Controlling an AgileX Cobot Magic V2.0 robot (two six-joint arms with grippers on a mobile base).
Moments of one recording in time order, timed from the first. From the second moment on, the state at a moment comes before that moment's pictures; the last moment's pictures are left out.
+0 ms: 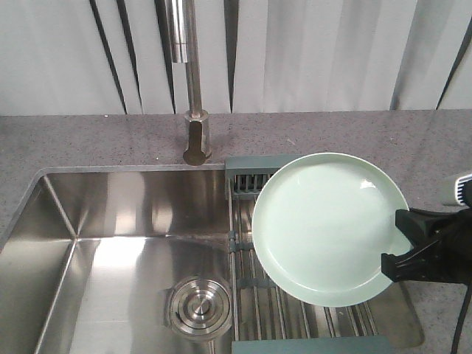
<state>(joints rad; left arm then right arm) -0.01 -0.01 0.03 -0.06 0.09 0.00 0.26 0.89 -0.49 0.06 0.15 -0.04</state>
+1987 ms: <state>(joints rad) -0.01 0.89 -0.55 -0.05 0.33 -0.06 0.26 0.89 -0.49 0.06 0.15 -0.04</state>
